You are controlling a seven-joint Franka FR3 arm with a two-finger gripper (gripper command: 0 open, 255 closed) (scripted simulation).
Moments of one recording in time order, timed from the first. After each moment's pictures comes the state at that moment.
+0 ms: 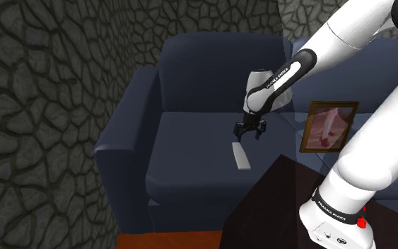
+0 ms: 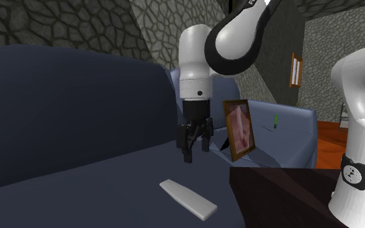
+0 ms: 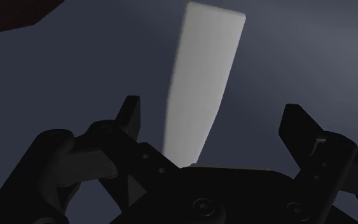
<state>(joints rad) -0.12 -0.11 -0.13 -2.71 -0.05 2.56 0.40</state>
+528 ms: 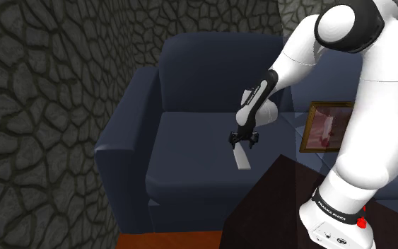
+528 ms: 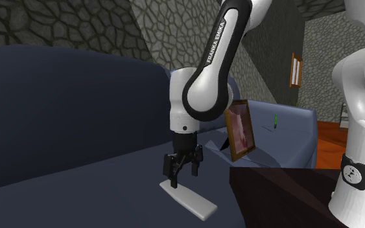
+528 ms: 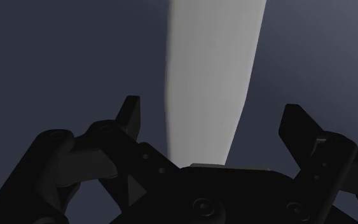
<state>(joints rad) -0.16 0.26 -0.12 -2.58 0.09 2.83 0.37</state>
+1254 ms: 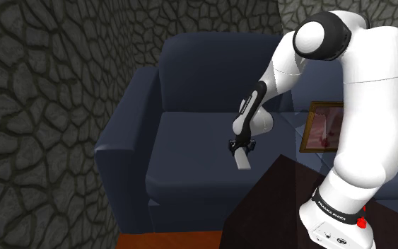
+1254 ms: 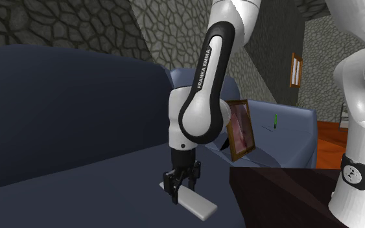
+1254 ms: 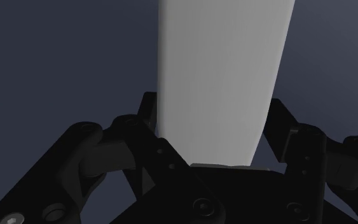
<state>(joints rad) -0.20 0.43 -0.07 -2.53 0.15 2.95 0.34</state>
